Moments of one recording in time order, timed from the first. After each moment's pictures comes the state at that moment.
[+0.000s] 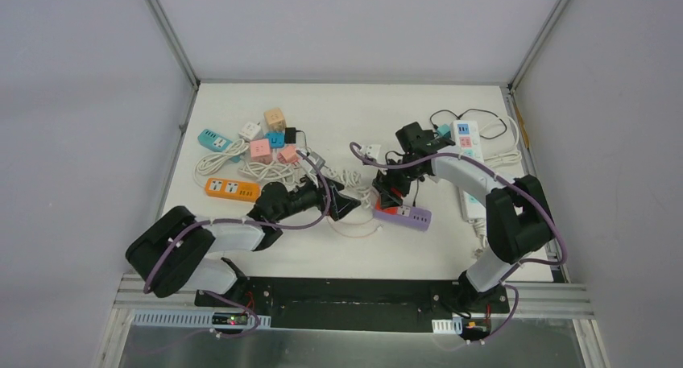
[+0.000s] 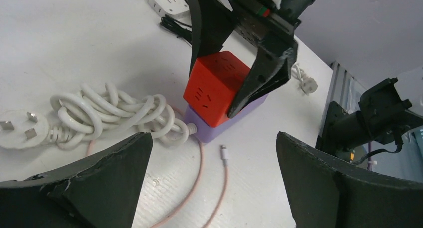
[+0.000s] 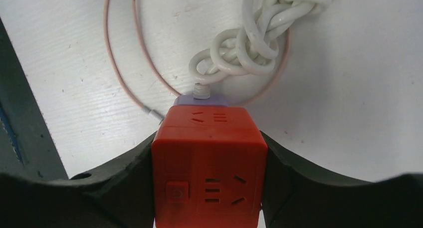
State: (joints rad) left arm -0.71 1.30 0.31 1.06 0.36 -0.28; right arm 0.50 1.65 1.13 -0.72 -0.56 -0.67
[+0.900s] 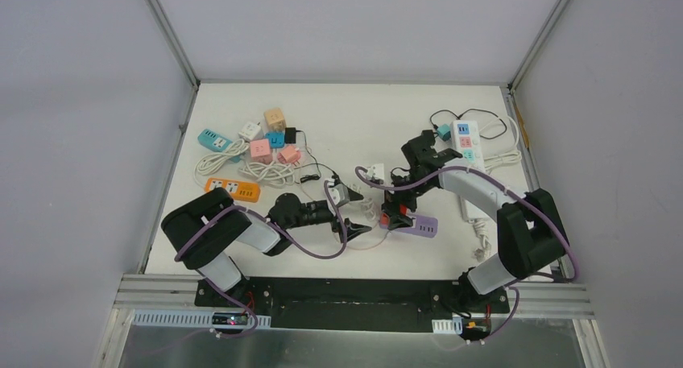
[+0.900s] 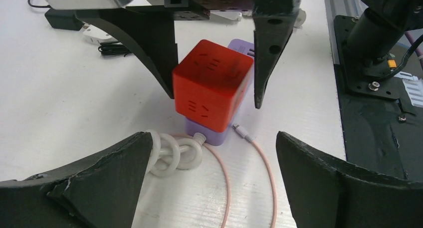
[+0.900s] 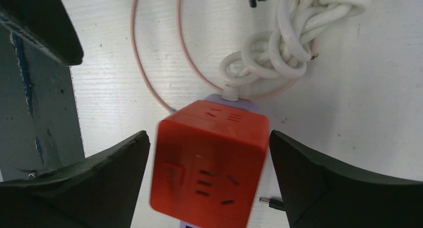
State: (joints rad) left arm -0.84 1.60 0.31 1.42 0.53 0.15; right arm 0.50 1.55 1.01 -0.80 -0.67 -0.92
